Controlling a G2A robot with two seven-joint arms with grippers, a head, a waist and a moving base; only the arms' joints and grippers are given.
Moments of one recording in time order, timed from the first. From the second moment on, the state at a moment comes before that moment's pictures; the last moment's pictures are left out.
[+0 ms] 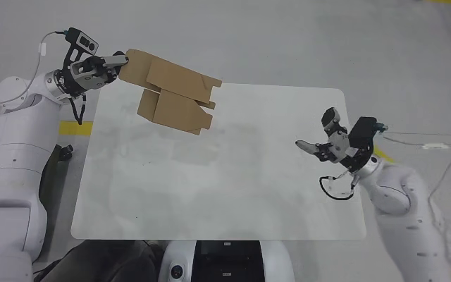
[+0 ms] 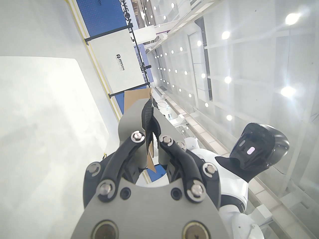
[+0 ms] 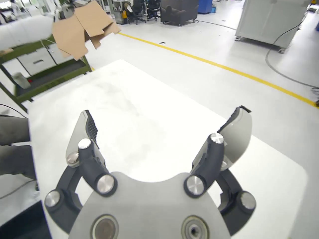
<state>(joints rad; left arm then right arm) 0.60 -0.82 -1.17 -0.85 -0.97 -0.33 -1.45 -1.40 -1.04 1.49 -1.75 -0.74 -0.76 0.20</state>
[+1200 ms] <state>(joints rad) 0.63 -0.83 -1.15 -0.92 -0.98 -0.25 -1.41 -1.13 -1.08 1.16 -1.45 0.53 -0.51 0.86</state>
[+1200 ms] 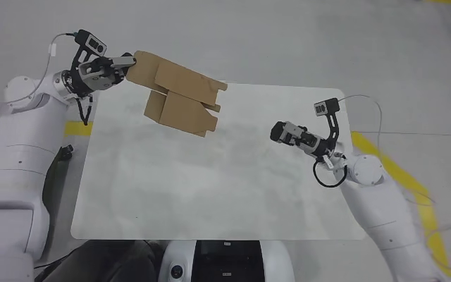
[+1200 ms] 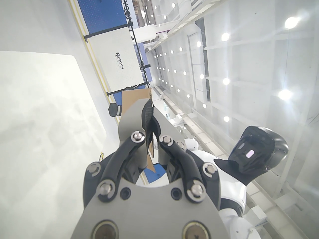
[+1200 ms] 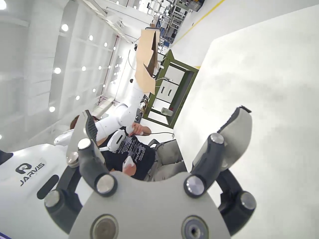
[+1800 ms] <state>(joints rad) 0.49 -0.96 -0.93 -0.72 -1.01 -0.16 -1.54 -1.11 -1.12 1.07 -1.45 0.64 -0.48 0.89</state>
